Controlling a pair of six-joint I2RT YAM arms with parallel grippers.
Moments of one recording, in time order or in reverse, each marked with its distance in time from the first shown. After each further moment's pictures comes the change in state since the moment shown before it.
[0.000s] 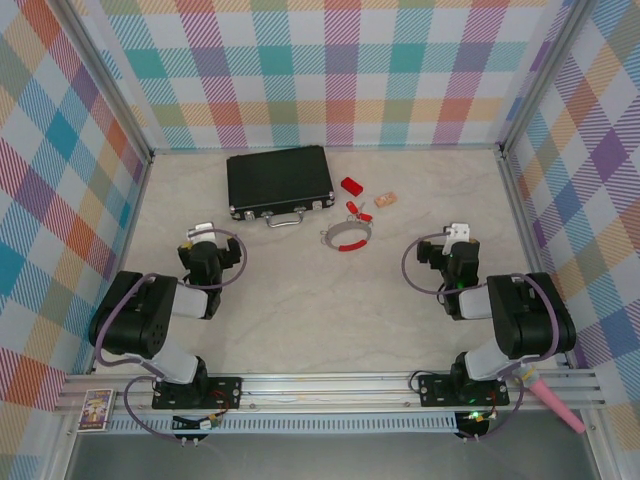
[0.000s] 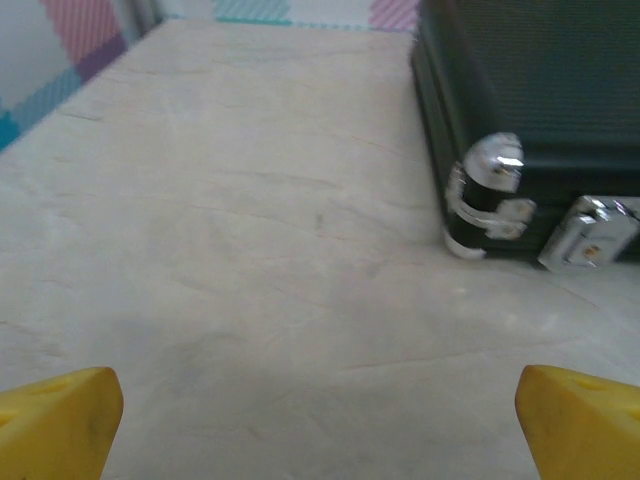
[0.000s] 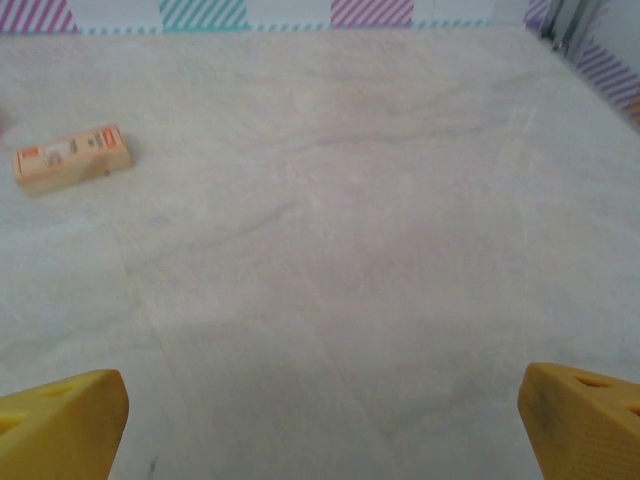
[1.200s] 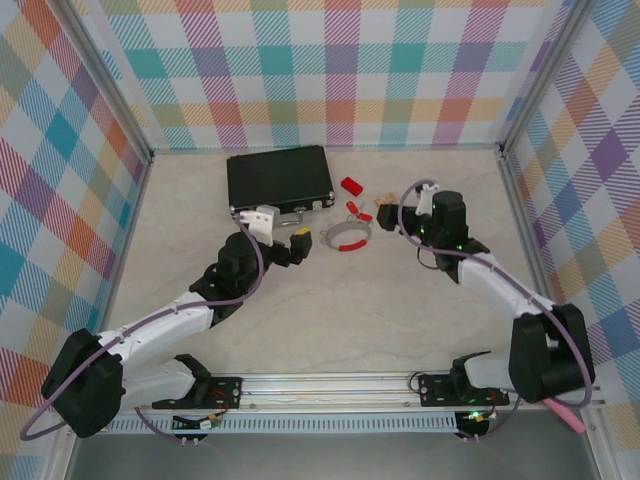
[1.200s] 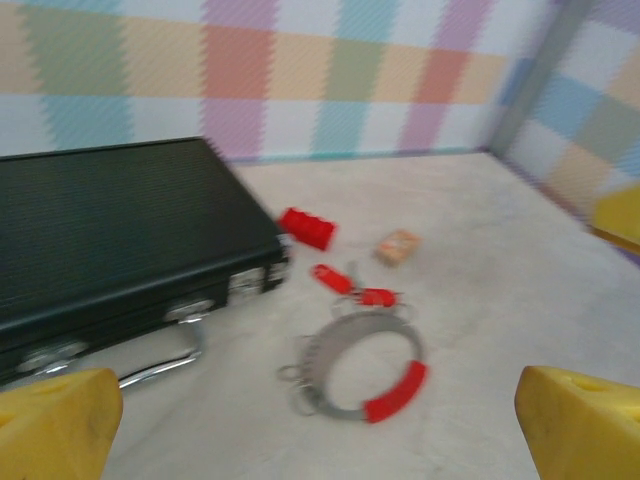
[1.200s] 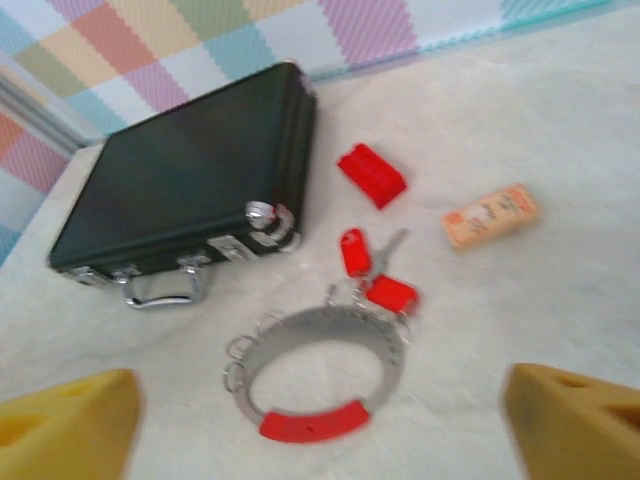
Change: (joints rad) left arm -0.522 -0.452 0.260 -0.545 0.111 -0.137; right arm 0.194 -0.253 0.466 -0.791 -0.333 0.336
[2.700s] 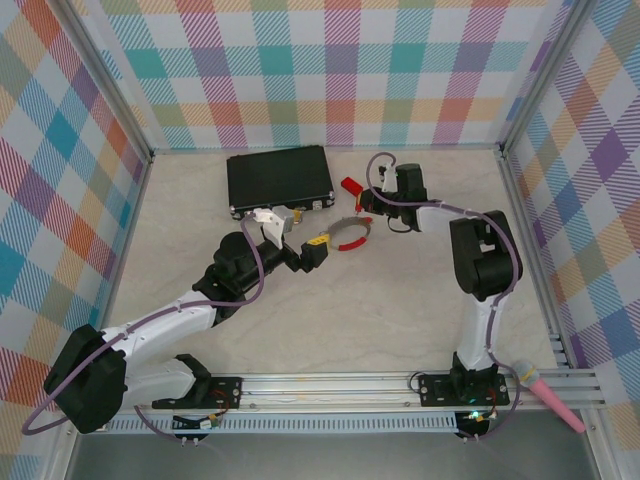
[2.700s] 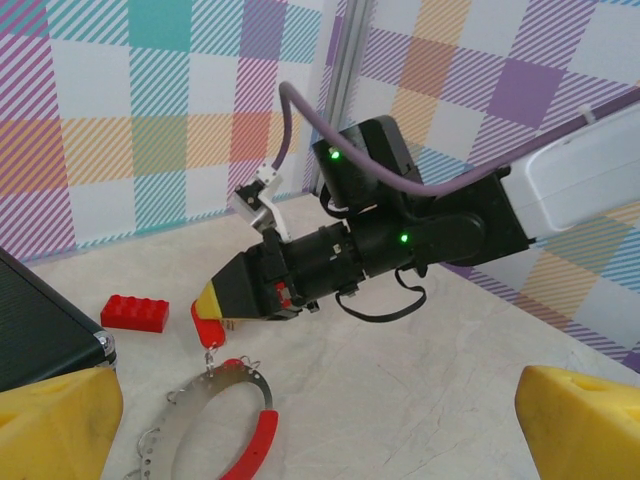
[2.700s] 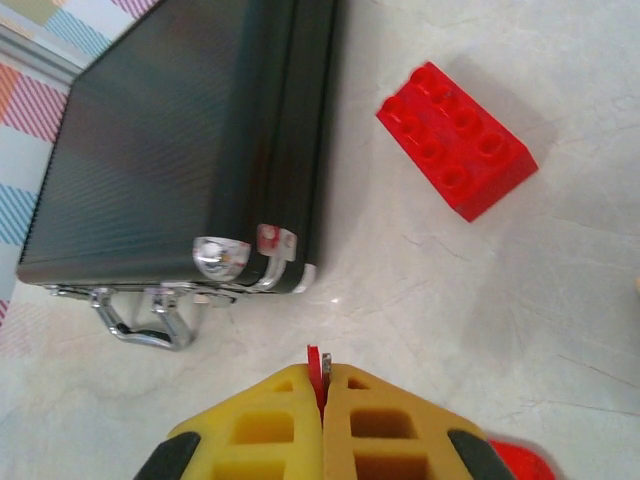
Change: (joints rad) left arm -0.015 0.029 0.001 0.233 0.392 0.075; right arm 0.006 0.745 0.517 0.043 -0.275 0.112
